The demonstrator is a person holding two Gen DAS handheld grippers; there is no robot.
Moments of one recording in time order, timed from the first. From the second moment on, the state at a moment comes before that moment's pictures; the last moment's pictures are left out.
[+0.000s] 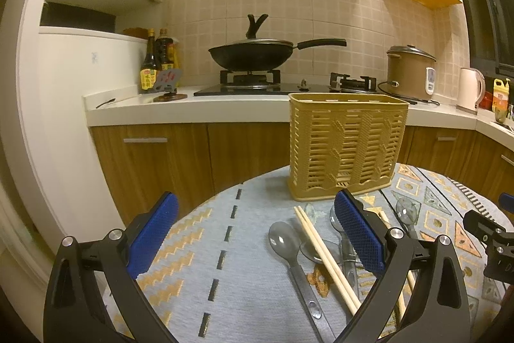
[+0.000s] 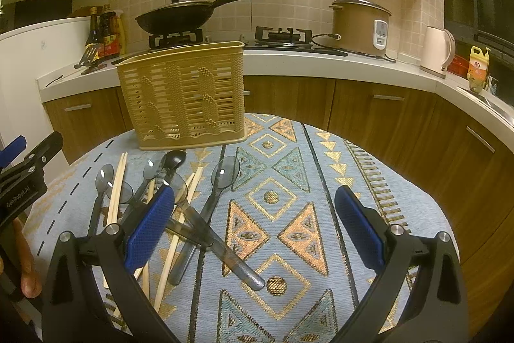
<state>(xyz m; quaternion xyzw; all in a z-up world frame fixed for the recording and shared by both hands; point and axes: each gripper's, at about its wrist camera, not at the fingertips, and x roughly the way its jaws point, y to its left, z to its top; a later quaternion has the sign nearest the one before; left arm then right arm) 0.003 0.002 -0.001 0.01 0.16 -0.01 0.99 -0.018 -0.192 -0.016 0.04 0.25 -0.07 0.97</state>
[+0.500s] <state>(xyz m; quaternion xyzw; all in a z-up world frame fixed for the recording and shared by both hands) 0.005 0.001 -0.005 0.02 0.17 -0.01 0.99 -0.018 -0.189 -0.016 0.03 0.24 -0.07 0.97</state>
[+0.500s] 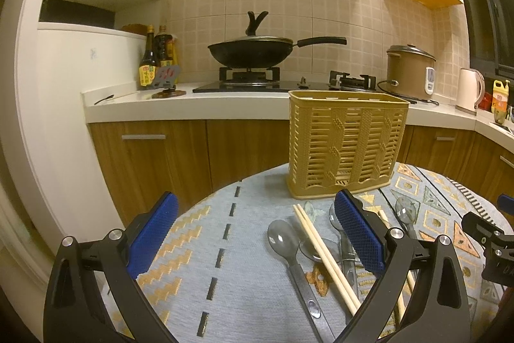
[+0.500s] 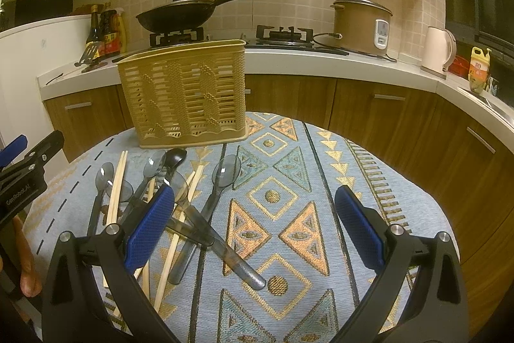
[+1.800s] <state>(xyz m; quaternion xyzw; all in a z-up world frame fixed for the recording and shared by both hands) 0.054 0.049 -0.013 -0.05 0.33 -0.12 0.93 0.001 -0.203 -0.020 0.09 0.33 -0.04 0.94</state>
